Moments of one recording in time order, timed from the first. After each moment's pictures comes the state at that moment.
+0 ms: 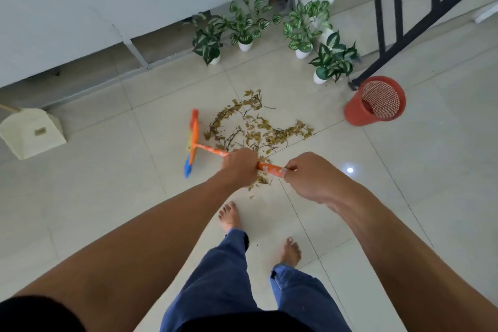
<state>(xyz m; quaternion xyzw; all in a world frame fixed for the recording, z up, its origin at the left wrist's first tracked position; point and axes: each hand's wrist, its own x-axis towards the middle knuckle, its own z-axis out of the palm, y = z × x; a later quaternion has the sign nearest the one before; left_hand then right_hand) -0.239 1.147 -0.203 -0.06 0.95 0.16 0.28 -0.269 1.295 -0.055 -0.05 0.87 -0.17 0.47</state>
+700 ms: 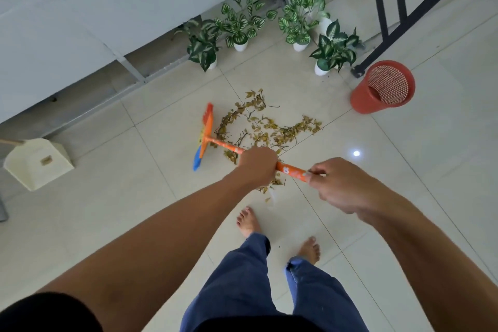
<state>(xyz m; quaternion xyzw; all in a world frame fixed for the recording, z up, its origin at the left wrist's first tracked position) -0.283 1.117 -0.199 0.06 0.94 0.11 0.30 -0.284 1.271 -0.039 0.00 0.85 -0.20 0.48</state>
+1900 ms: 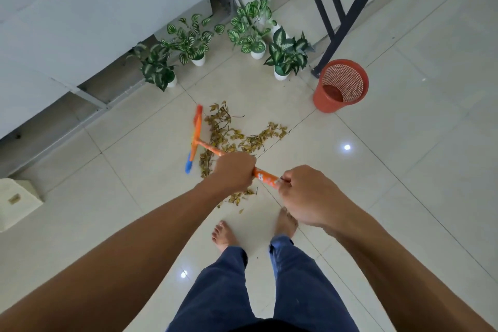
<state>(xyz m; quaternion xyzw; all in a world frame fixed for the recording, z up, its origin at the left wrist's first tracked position) -0.341 1.232 -0.186 0.12 0.94 0.05 0.30 -0.318 1.388 -0.035 0.02 0.87 -0.21 0.45</state>
